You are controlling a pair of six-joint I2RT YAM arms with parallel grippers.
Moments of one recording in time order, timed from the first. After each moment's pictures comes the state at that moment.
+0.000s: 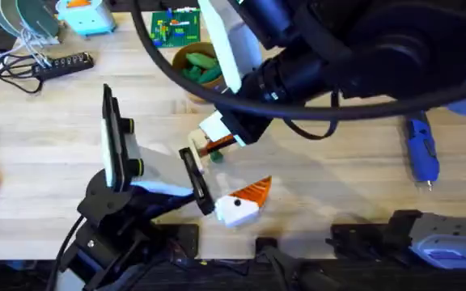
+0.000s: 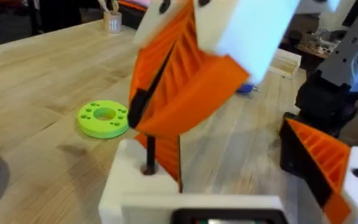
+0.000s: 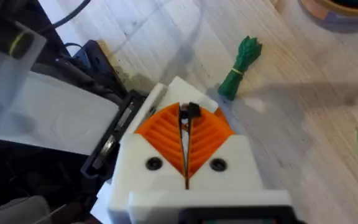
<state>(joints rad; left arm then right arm) -0.55 0.01 0.01 -0.06 0.61 -0.16 0.91 1.46 1.38 -0.87 -0.30 0.13</state>
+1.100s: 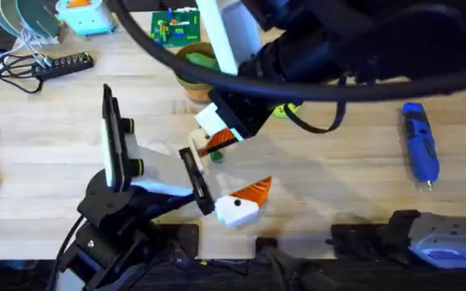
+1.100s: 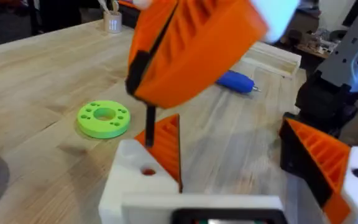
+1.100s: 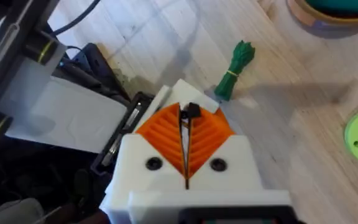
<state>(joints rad) -0.55 0.01 0.01 -0.06 0.61 -0.16 0.93 1.48 1.50 -0.97 -0.25 0.13</state>
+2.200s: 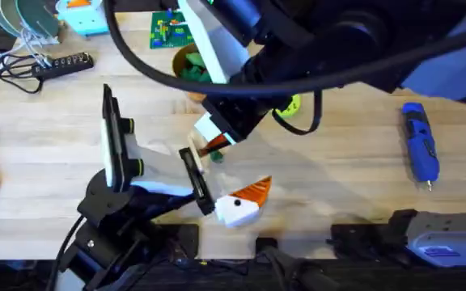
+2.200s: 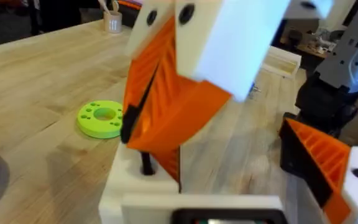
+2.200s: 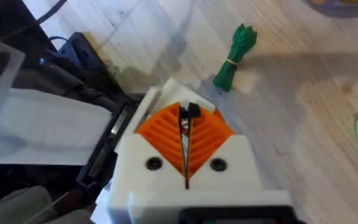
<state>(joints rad) -0.55 0.01 0.01 -0.06 0.61 -0.16 0.93 1.56 1.50 -0.99 -0.25 0.15</state>
